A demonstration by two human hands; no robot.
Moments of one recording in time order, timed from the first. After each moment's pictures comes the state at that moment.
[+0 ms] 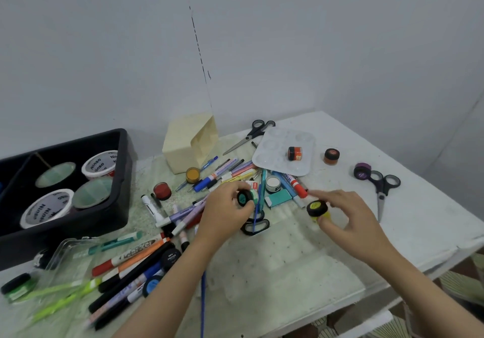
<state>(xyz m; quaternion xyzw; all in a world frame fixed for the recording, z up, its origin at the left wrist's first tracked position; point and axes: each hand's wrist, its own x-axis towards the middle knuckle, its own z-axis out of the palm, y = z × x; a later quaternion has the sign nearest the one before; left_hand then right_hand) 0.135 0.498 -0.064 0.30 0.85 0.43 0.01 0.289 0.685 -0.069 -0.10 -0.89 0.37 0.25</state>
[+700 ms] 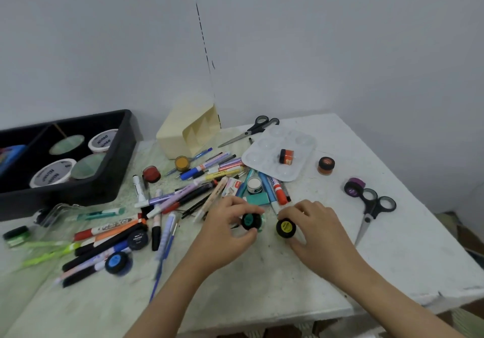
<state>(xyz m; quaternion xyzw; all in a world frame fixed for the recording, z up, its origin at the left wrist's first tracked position) 0.207 0.537 -0.061 0.29 0.85 0.44 0.06 0.278 0.725 -0.083 0.02 -0.97 0.17 0.15</state>
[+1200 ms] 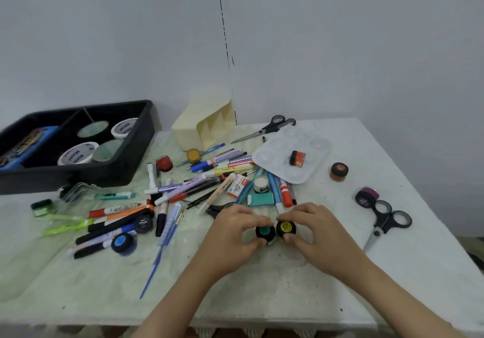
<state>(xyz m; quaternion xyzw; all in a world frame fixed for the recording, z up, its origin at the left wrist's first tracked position) 0.220 0.551 -0.073 0.32 0.90 0.31 -0.02 0.265 0.748 -0.083 0.07 -0.95 0.31 0.06</state>
